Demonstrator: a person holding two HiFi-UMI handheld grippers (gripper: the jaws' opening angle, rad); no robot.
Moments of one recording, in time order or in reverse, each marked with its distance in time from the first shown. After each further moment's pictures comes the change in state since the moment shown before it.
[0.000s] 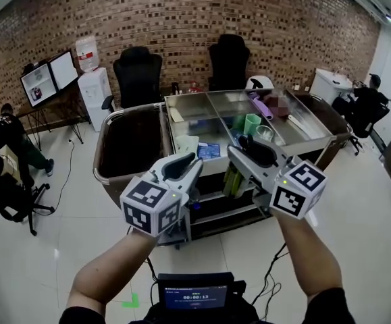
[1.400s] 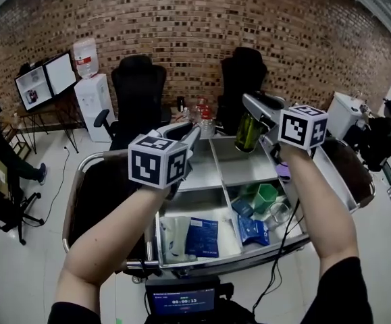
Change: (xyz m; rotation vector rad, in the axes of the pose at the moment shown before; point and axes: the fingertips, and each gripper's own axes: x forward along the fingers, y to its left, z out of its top) left arm 0.473 0.454 0.151 -0.084 0.044 0.189; right arm 0.416 -0.598 0.095 -0.014 0.087 -0.034
